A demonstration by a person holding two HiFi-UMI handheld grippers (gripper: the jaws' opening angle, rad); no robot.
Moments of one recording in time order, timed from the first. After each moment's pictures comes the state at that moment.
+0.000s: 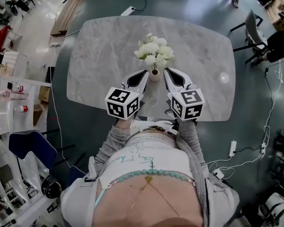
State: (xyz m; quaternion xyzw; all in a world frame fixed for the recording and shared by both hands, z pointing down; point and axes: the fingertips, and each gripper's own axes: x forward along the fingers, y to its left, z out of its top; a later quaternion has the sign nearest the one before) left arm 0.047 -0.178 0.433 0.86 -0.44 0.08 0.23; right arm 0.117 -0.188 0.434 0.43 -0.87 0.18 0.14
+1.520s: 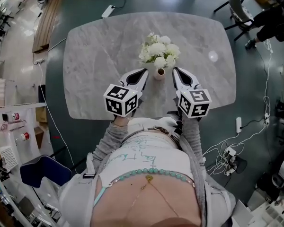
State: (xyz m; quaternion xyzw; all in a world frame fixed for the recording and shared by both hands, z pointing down) left arm 0.008 -0.207 0.465 0.91 -0.32 0.10 0.25; right arm 0.118 -0.198 0.474 0.55 -0.79 0.22 0.14
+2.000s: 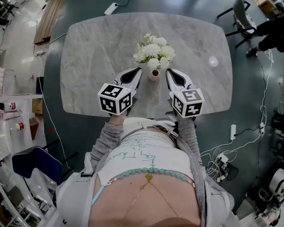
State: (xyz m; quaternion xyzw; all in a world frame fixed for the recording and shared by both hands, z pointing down) left arm 0.010 -0.213 0.466 0.89 -0.37 0.10 0.26; right arm 0.118 -0.202 0.483 0.50 -0.82 0.21 0.17
